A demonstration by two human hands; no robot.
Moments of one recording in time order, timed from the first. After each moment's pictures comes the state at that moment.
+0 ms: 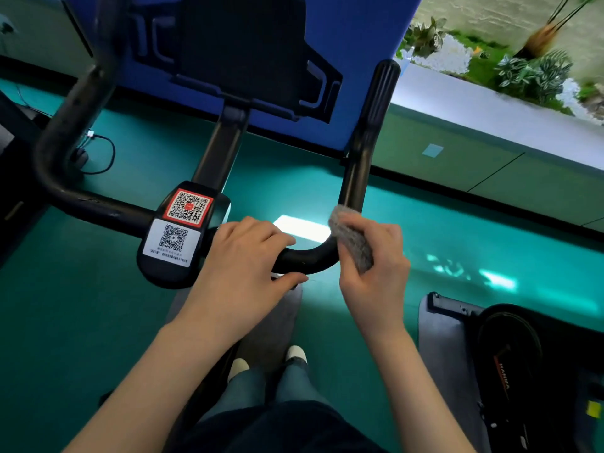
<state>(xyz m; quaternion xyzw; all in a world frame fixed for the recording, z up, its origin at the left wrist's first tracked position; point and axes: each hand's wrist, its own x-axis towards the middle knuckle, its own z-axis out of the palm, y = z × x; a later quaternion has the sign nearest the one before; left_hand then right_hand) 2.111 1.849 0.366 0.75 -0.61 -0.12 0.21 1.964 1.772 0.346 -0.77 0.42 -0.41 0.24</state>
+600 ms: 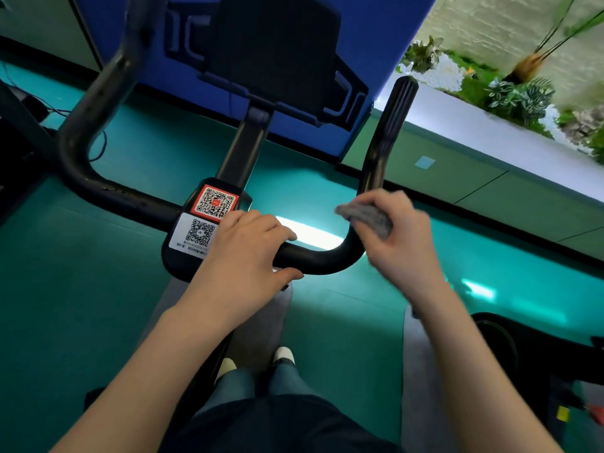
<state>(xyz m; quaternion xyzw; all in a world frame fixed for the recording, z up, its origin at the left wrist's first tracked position) 2.138 1.857 0.362 0.74 -0.62 -0.11 0.23 1.976 1.738 0.392 -0.85 0.42 -0.22 0.24</state>
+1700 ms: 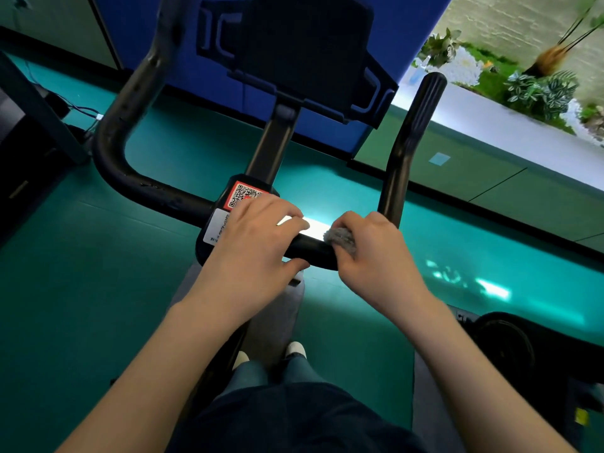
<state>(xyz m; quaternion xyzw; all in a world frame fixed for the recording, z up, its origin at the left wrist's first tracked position) 2.156 1.872 0.364 0.73 -0.64 -0.07 0.26 2.014 1.779 0.384 -0.90 0.40 -0.08 0.17</state>
